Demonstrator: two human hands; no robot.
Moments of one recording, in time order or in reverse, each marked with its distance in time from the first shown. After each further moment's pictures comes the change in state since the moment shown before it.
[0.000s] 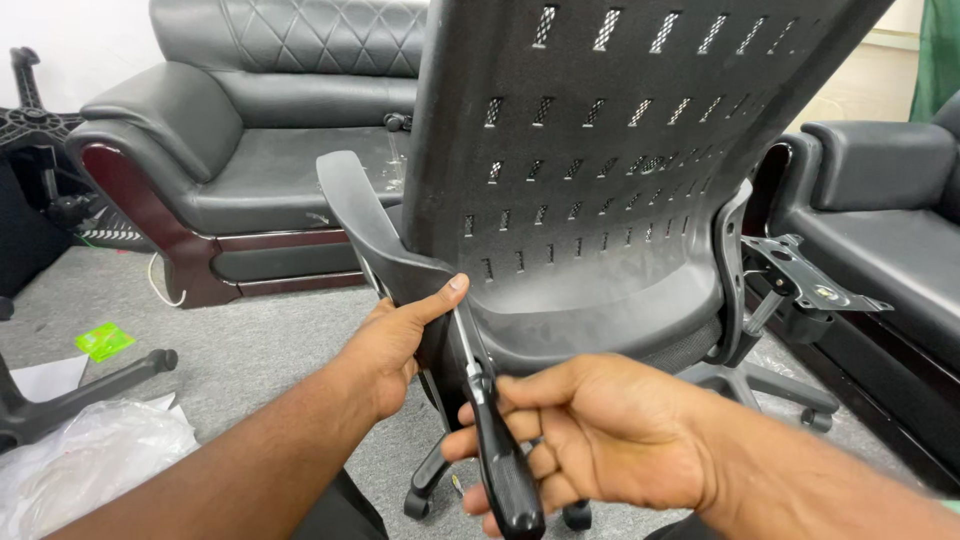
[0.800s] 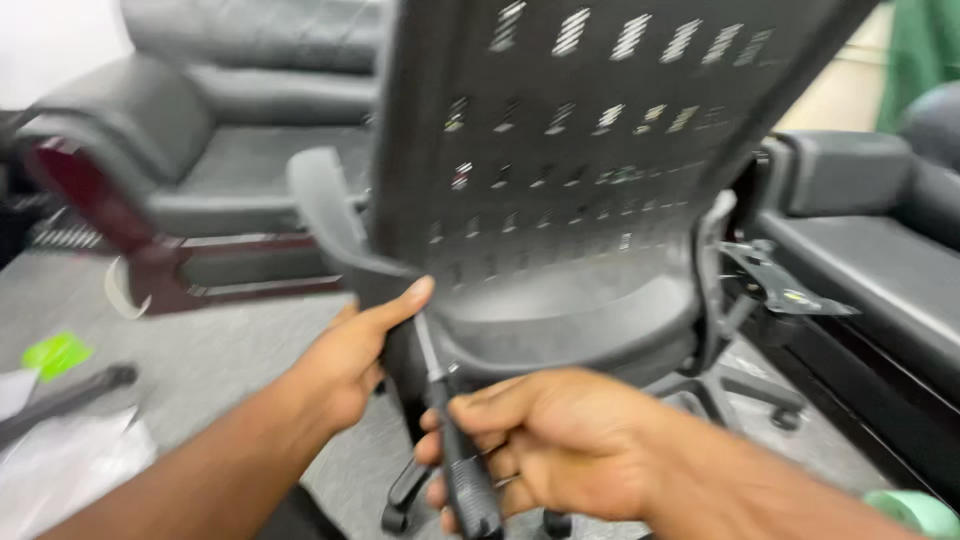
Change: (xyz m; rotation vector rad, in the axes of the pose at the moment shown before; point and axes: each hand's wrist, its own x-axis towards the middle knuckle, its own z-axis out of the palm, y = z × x) left_hand 0.005 0.006 -0.002 -0.052 -0.135 0.040; right_hand 0.011 -0.002 -0.008 -0.006 -0.037 -0.077
